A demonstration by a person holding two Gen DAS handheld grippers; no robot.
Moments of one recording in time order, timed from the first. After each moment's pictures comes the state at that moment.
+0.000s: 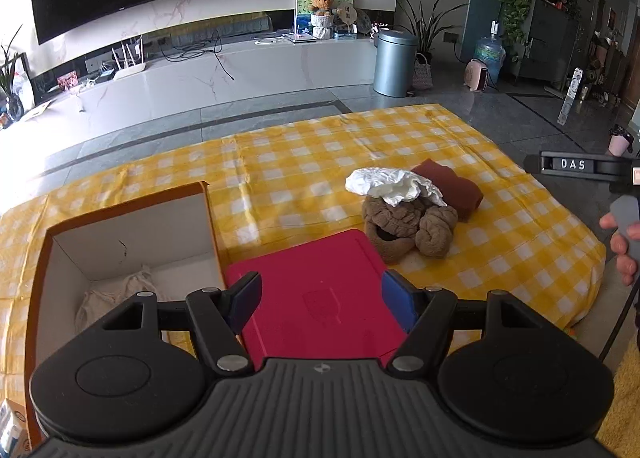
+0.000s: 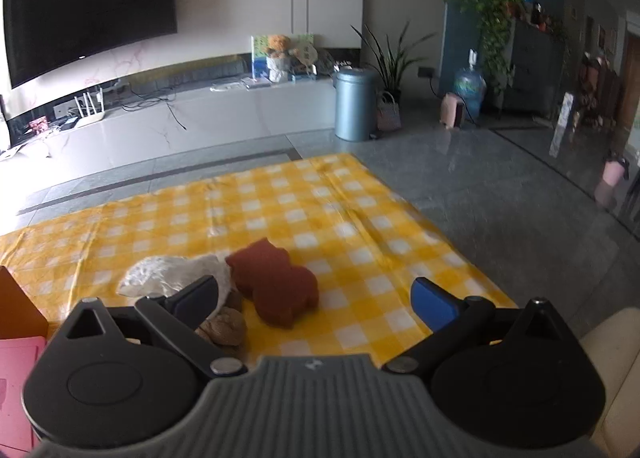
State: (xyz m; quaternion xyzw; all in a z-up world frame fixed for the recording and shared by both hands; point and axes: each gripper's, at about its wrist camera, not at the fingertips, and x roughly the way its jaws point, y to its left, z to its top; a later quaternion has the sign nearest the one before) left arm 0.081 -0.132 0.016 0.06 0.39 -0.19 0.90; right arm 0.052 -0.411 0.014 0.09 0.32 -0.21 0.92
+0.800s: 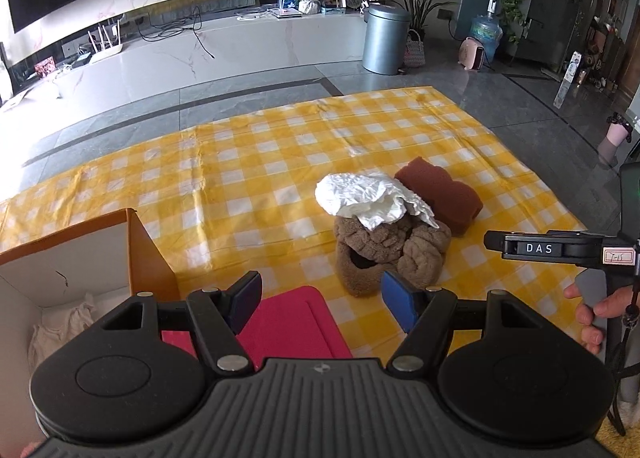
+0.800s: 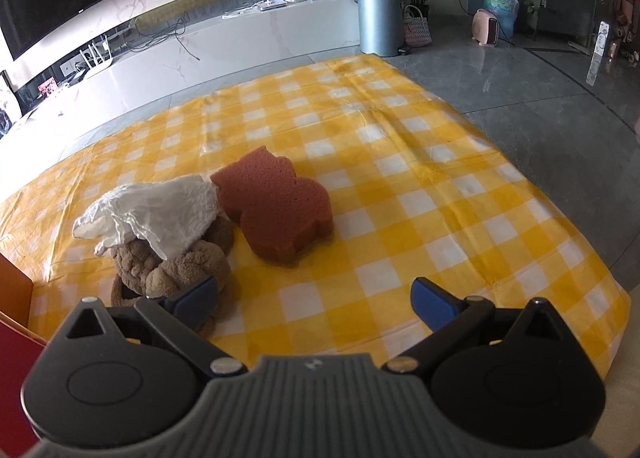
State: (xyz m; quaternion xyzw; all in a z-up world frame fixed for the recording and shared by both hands) left arm 0.142 -0.188 -0.004 0.07 0.42 -0.20 0.88; right arm 0.097 -0.443 -0.065 0.14 0.41 -0.15 0.89
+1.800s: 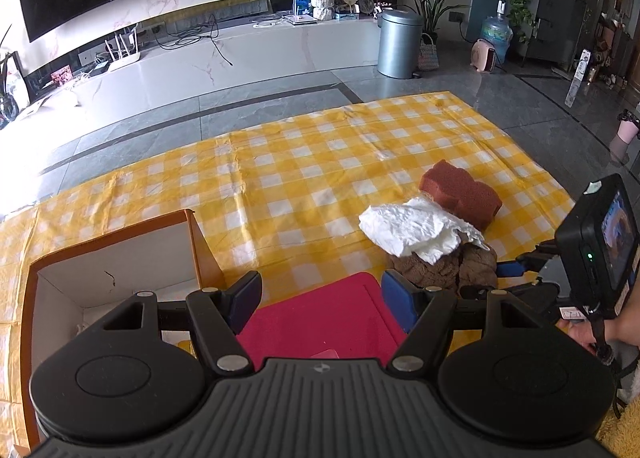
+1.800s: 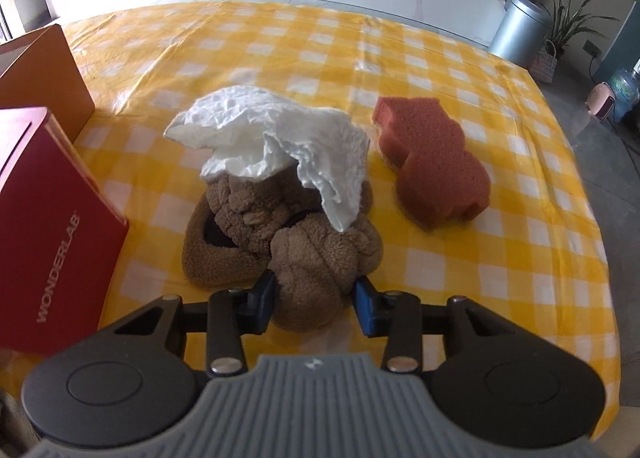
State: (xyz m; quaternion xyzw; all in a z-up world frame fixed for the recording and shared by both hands) left arm 0.138 -0.147 0.020 0.09 0.41 -0.19 0.89; right arm 0.110 -0.353 -0.081 -0.05 0.51 0.00 0.86
